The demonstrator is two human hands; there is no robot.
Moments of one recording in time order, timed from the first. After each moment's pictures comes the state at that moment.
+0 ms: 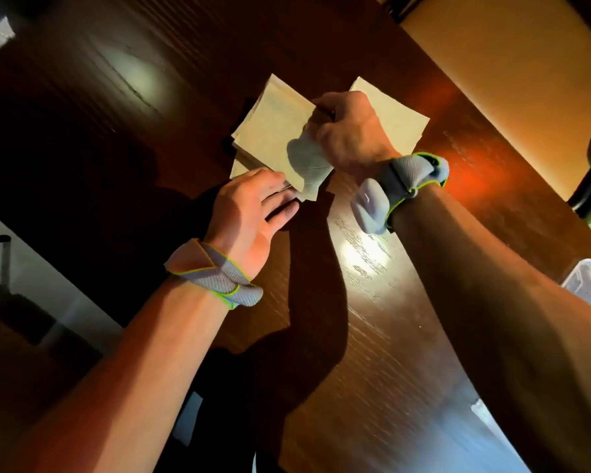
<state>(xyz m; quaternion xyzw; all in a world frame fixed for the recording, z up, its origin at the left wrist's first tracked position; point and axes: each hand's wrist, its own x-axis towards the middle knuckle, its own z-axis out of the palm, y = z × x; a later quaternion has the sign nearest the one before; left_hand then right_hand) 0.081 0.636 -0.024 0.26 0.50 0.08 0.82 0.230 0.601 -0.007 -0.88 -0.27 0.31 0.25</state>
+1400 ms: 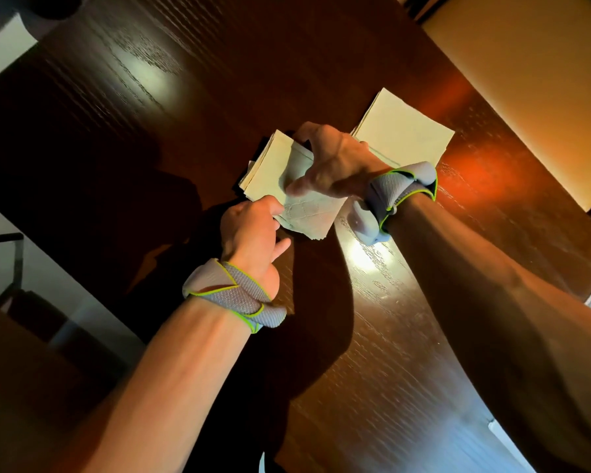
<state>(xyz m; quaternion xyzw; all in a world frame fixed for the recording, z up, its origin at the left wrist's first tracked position) 0.076 0.648 -0.041 0.29 0.68 0.07 0.67 0.221 0.626 -0.026 -0.84 -0.36 0.40 0.10</state>
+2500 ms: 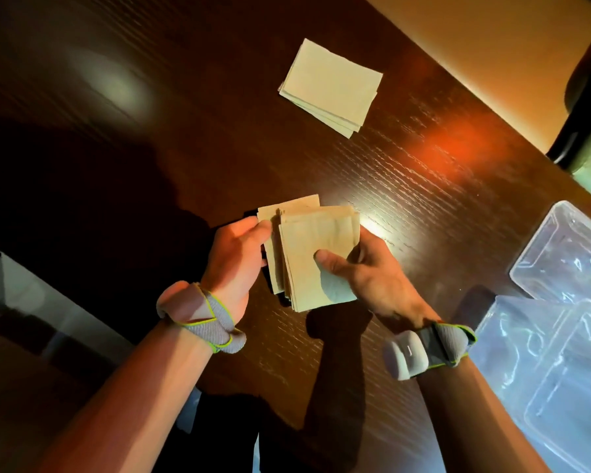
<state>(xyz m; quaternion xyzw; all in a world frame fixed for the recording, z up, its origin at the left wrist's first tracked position) 0.045 0.549 -0.046 0.48 0.55 -0.01 0.69 0.141 0.395 -0.032 -0.71 -0.05 0.50 0.48</state>
